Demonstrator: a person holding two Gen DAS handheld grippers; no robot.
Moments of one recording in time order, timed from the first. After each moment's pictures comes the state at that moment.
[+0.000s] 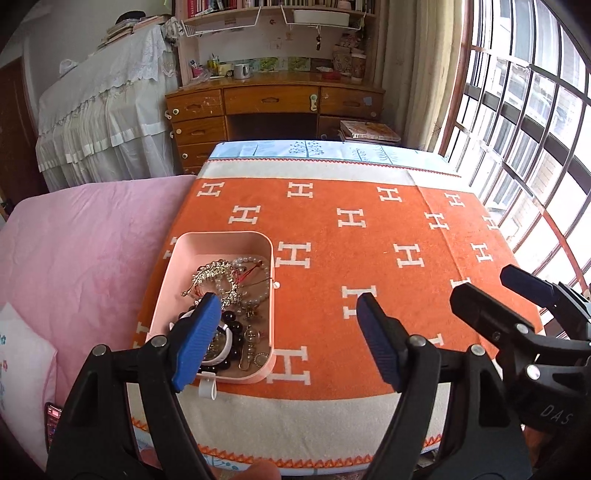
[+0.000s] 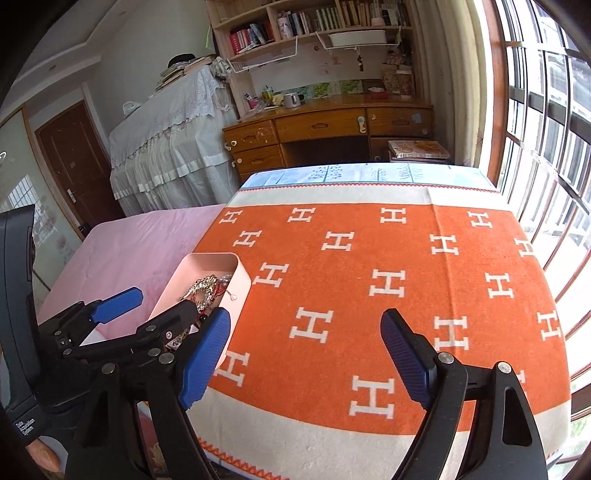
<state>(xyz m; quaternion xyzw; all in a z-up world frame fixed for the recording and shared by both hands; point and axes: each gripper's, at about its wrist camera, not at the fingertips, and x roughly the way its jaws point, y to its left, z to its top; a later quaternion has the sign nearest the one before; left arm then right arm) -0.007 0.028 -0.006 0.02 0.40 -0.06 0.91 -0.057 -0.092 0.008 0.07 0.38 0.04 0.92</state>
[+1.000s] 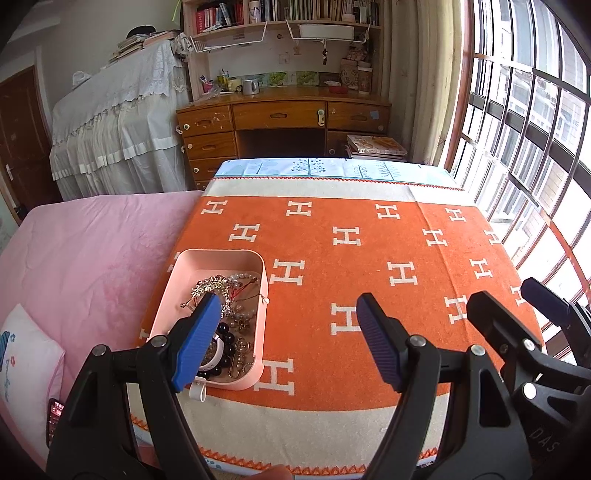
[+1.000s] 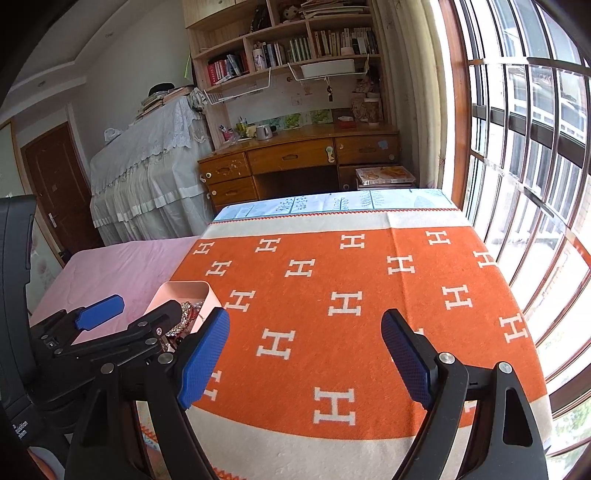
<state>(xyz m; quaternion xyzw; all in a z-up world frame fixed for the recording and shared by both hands) -0.019 0.008 0.012 0.02 0.38 -0.04 0.93 -0.092 -0.114 0.029 0.07 0.33 -0.02 0.94</state>
